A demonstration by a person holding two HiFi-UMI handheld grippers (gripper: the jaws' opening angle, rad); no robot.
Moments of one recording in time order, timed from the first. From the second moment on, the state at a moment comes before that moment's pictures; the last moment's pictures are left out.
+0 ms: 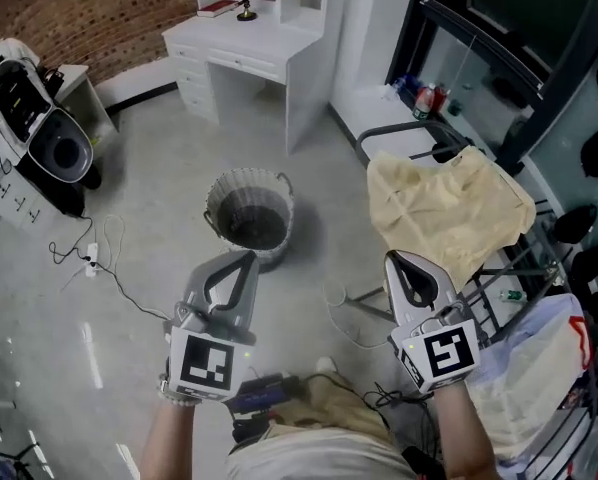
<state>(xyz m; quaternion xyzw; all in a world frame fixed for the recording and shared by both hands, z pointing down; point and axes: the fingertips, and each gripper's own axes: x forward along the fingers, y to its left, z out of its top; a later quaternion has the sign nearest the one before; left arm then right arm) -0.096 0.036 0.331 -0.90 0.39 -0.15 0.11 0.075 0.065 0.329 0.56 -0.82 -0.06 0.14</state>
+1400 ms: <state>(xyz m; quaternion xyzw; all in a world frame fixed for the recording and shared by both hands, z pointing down) -0.185 0.048 0.377 -0.83 0.53 -0.19 0.03 -0.001 0.013 0.371 0.42 -0.89 -0.02 0.14</state>
